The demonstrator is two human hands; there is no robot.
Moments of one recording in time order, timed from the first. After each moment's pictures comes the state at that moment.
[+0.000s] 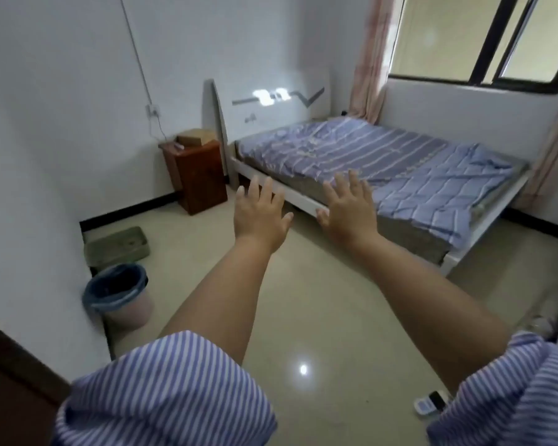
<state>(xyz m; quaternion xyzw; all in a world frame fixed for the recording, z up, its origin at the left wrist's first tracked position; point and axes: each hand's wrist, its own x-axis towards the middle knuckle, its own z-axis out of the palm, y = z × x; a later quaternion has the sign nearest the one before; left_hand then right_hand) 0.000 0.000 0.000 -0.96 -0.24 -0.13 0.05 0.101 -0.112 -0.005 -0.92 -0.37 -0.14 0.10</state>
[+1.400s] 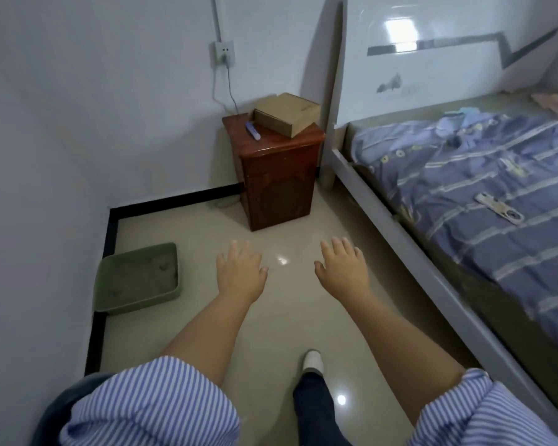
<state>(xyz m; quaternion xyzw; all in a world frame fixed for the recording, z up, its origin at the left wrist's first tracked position) 0.513 0.880 -0.197 -0.88 -0.46 0.08 -0.06 0.668 0.789 -0.205 -0.86 -0.51 0.09 0.00</state>
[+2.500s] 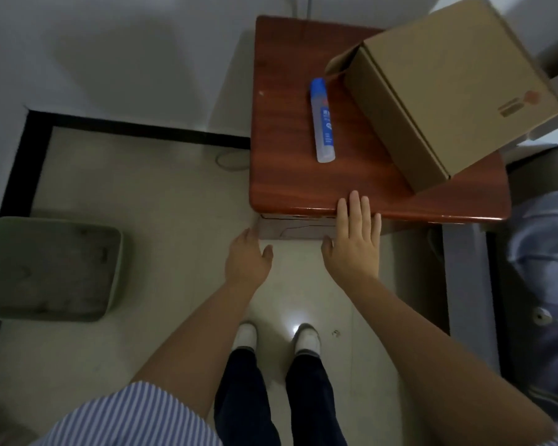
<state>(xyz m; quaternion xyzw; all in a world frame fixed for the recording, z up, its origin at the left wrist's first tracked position) 0.797 1.453 -0.507 -0.63 -0.65 0.00 -0.42 0.955 1.426 -0.472 -0.78 -0.62 0.04 -0.05</state>
